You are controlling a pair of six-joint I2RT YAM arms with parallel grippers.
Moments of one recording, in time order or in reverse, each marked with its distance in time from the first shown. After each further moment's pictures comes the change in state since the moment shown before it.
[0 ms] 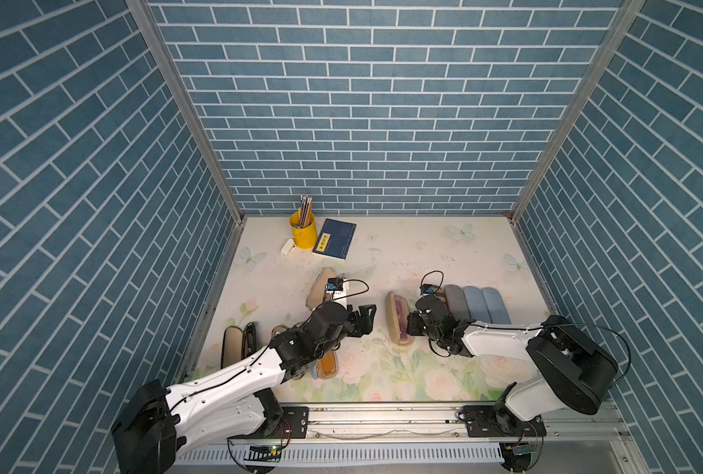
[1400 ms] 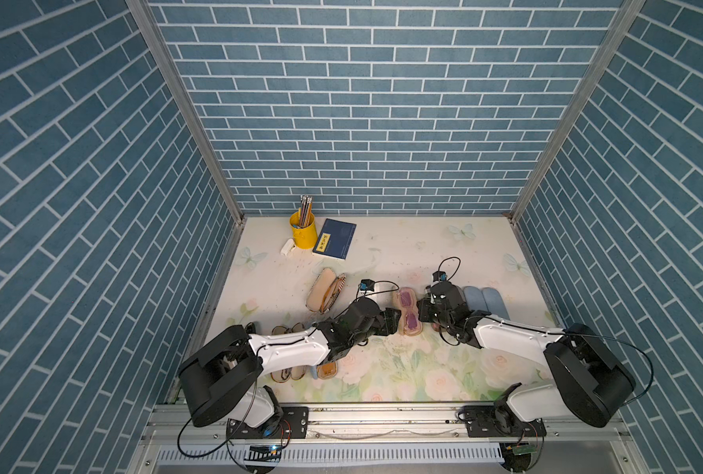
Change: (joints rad) left arm -0.035 0.465 0.105 0.291 0.124 -0.061; right arm -0.137 -0.095 0.037 -0.063 -0.037 -0.104
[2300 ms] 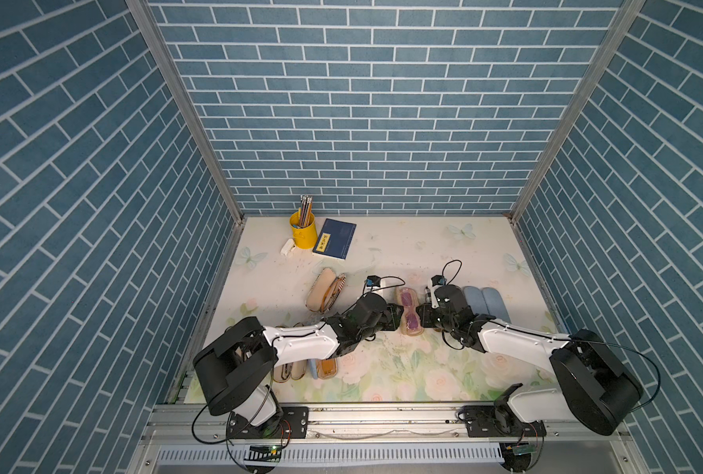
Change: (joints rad) left arm -0.001 0.092 0.066 0.029 0.018 -0.034; right arm -0.009 -0.032 -0.050 0.000 -0.105 -0.045
